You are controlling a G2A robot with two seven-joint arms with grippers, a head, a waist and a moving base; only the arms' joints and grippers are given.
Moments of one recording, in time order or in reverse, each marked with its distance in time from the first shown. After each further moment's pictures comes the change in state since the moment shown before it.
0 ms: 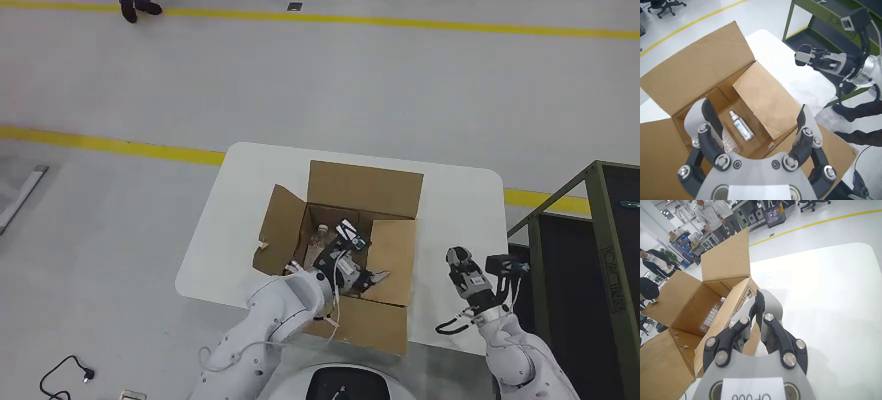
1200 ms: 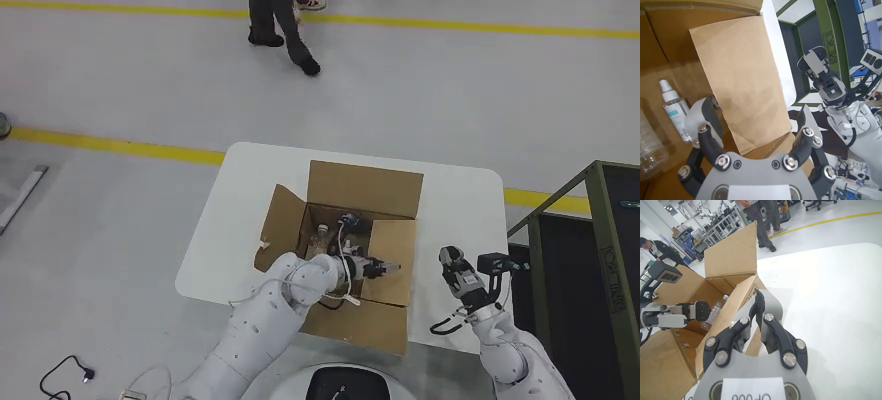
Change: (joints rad) left arm -0.298 -0.091 0.085 0.592 -0.692 0.170 -0.114; right arm 0.016 -0.005 -0.024 0.005 -0.019 -0.006 -0.006
